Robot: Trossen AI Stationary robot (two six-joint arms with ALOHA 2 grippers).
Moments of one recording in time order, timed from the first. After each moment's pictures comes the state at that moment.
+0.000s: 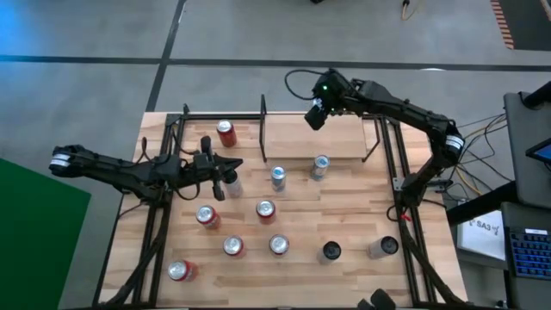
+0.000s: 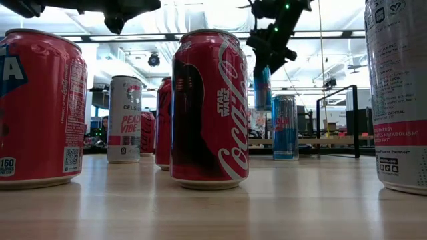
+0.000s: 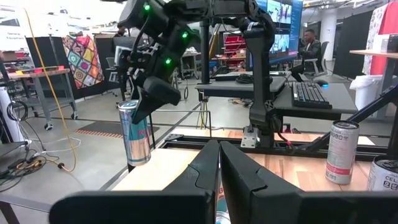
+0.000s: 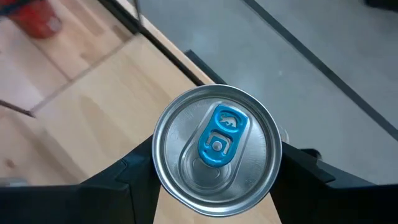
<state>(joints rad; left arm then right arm) -0.12 0.86 0.51 0.43 -0.41 0.09 -0.58 1.62 1.61 -0.89 0.20 0.10</state>
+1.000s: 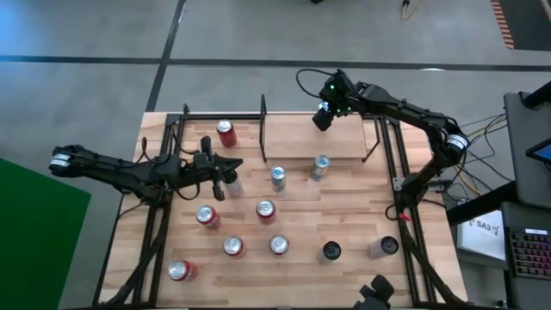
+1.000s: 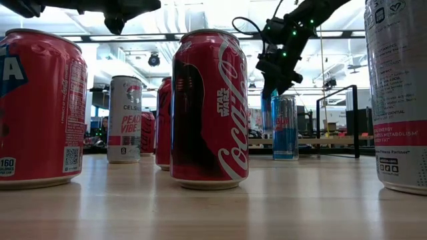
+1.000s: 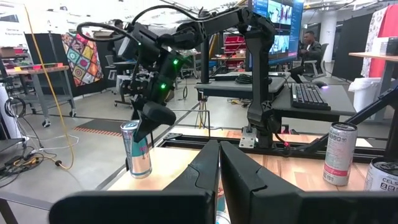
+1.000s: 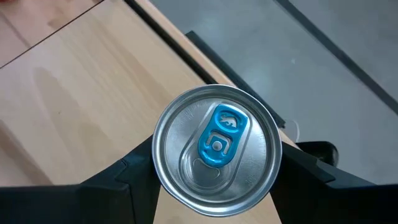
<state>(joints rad) -0.12 0.86 0.51 0.43 -0.41 0.07 -0.72 1.60 1.37 -0.70 0.05 -0.01</state>
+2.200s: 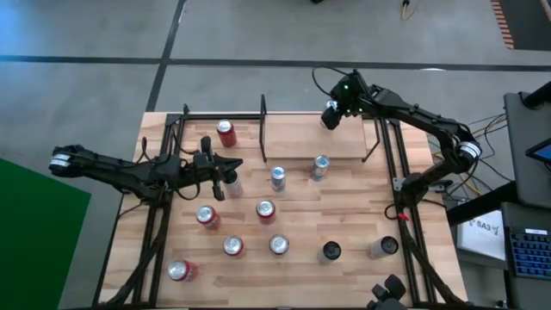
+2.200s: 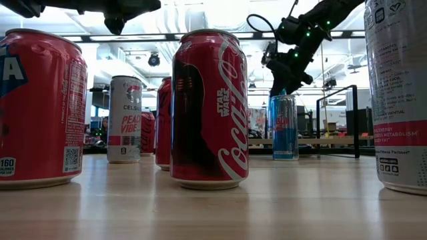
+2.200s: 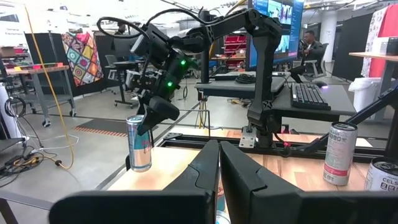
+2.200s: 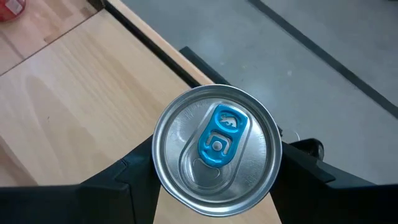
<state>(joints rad) -0.12 0.86 0.51 0.43 -0.41 0.07 -0.78 1.47 1.20 -0.56 0.02 -0.03</state>
